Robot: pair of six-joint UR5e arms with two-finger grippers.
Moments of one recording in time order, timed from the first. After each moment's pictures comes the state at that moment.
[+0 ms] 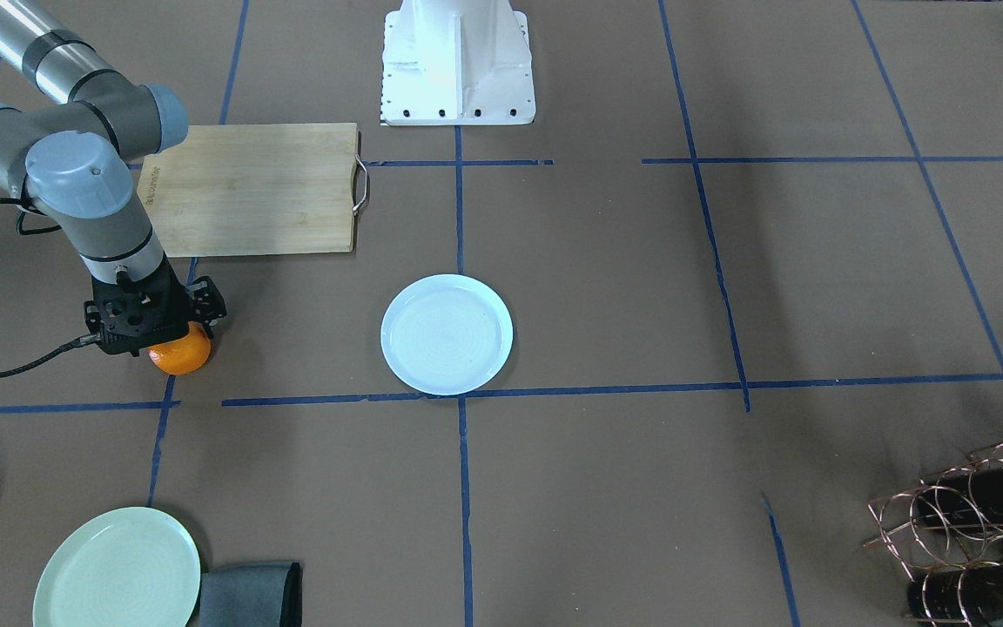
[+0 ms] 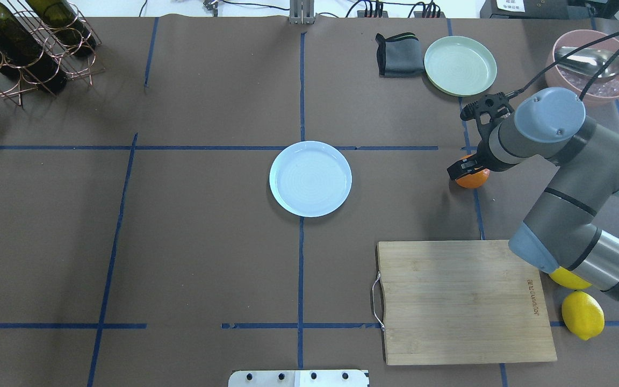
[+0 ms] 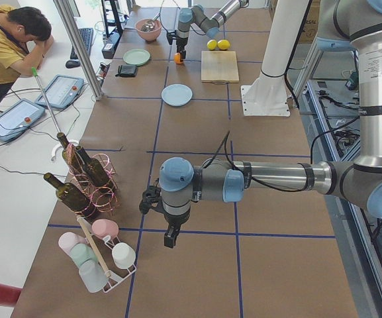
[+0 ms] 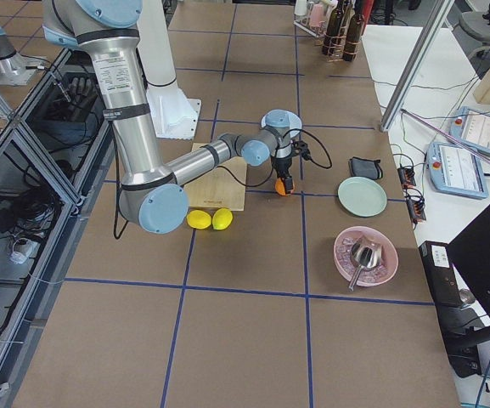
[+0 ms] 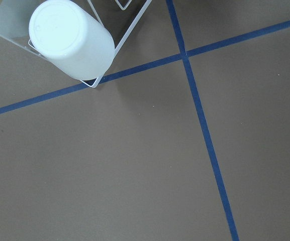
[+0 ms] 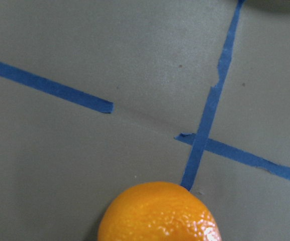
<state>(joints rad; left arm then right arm) -1.61 -1.43 -1.74 -1.59 -2.26 0.28 0.75 -1.30 1.66 -1.31 1.85 0.65</state>
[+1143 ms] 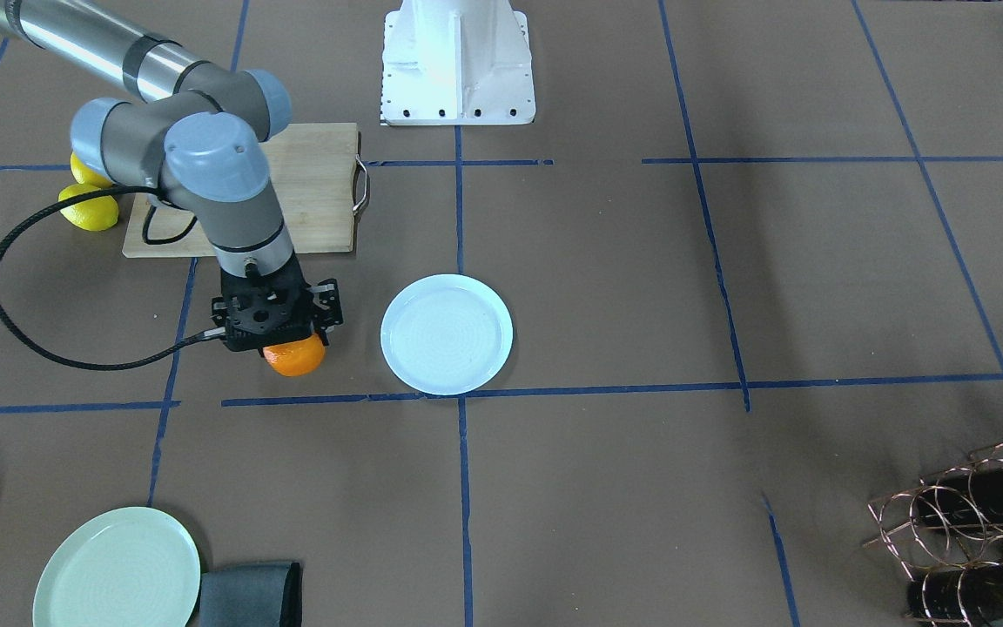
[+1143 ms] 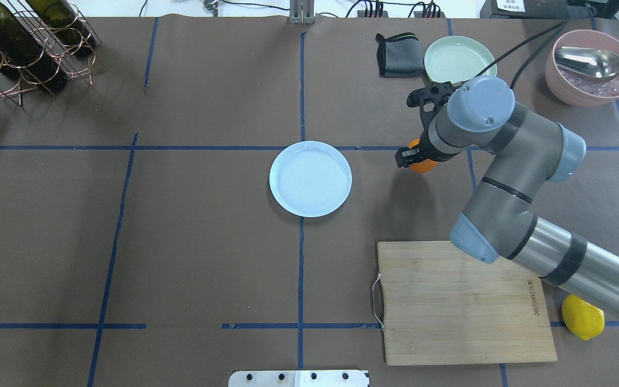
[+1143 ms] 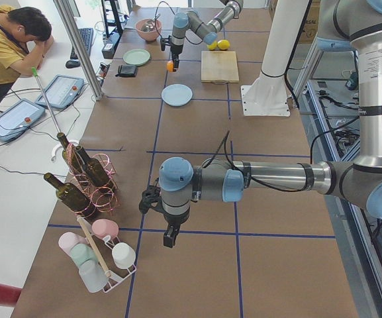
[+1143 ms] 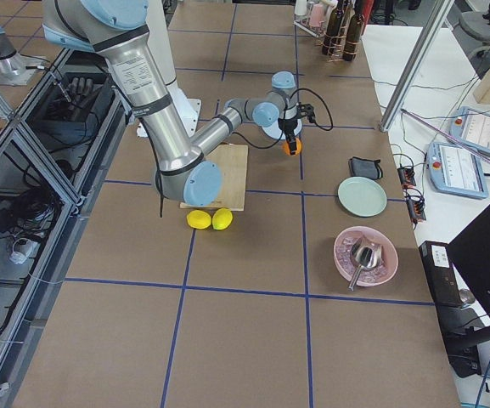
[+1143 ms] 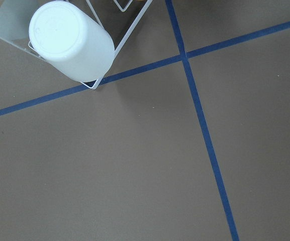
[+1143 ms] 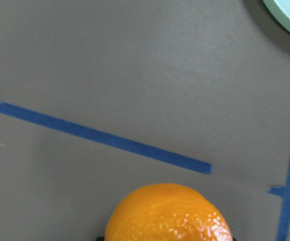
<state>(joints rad) -1.61 -1.43 -1.74 -1.59 -2.26 0.28 0.67 -0.95 1.58 -1.47 1.82 0.92</state>
